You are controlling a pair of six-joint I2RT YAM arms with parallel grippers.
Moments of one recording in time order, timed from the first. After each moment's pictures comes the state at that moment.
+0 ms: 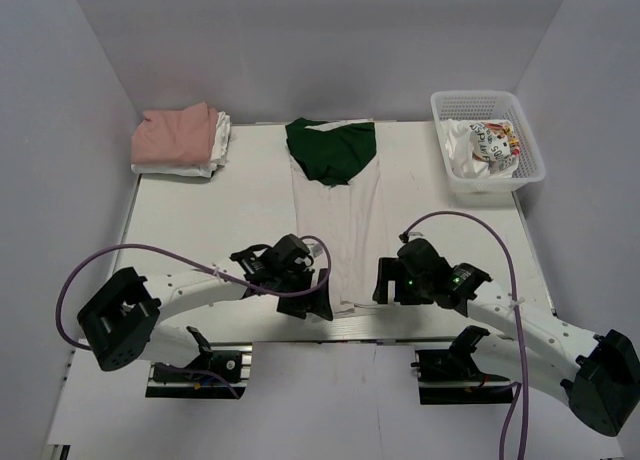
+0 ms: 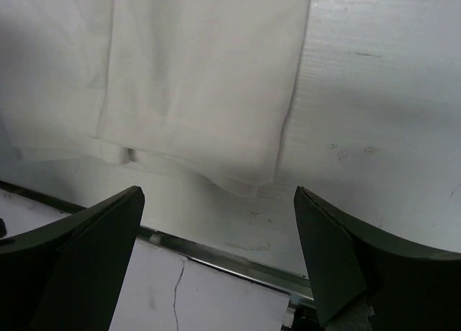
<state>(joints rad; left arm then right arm) -0.90 1.32 0.66 -0.37 0.37 -0.78 0.78 0.90 0.54 -0.61 0.04 0.67</state>
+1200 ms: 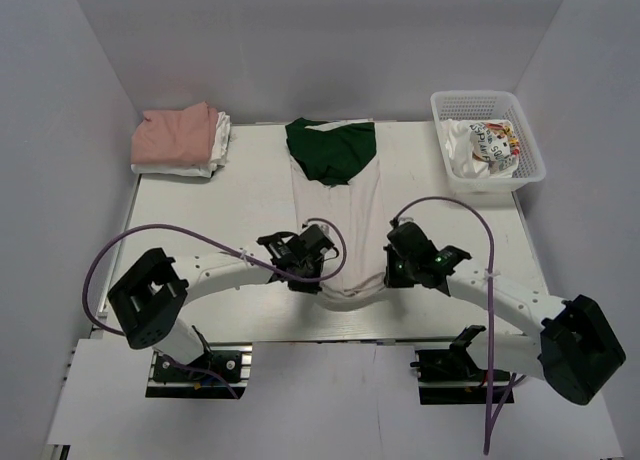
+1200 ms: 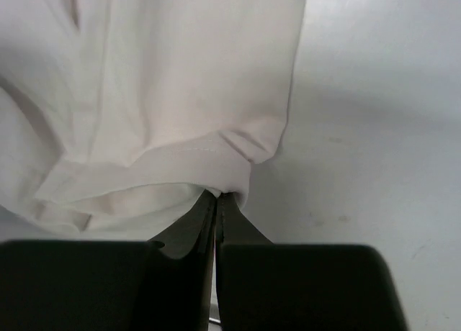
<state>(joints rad) -0.97 1.53 0.89 -0.52 -0.03 -0.73 0.71 1.12 0.56 -0.49 0.04 0.57</state>
